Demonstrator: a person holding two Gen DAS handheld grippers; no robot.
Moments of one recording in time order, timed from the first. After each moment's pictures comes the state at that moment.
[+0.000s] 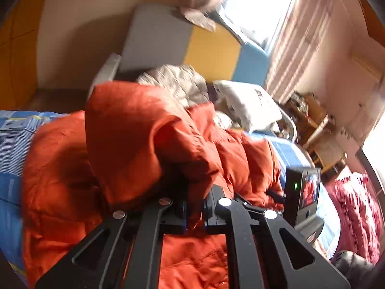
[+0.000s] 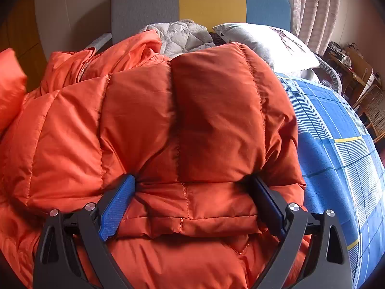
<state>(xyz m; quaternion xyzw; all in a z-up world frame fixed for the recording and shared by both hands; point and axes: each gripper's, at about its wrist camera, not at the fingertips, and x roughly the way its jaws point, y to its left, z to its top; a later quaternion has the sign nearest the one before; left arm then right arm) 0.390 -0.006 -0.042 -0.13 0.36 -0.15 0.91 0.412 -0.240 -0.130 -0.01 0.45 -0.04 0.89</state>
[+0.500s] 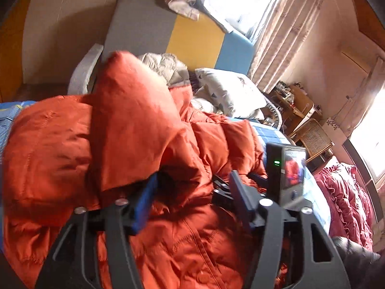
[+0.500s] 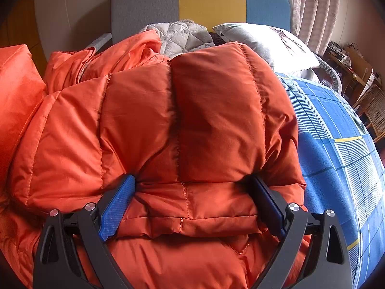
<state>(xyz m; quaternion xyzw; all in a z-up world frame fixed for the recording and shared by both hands) 0.357 -0.022 -0.047 -0.14 0.36 -0.20 0.90 0.412 -0.240 -0.130 -0.01 0.45 -0.04 0.89</state>
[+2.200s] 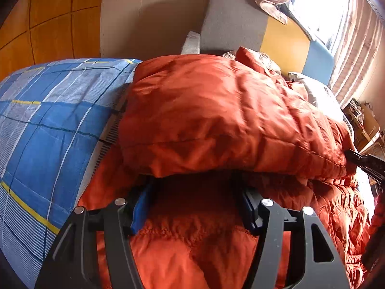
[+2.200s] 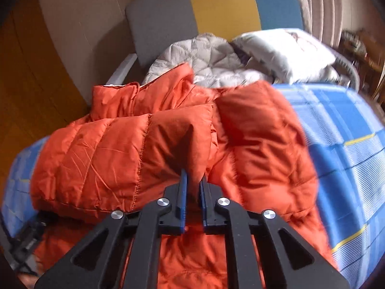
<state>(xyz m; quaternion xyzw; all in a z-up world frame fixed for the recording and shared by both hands) 0.340 0.088 -0.117 -0.14 0.41 0.04 0.90 0.392 -0.221 -0.065 0.06 0.43 0.02 0.90</state>
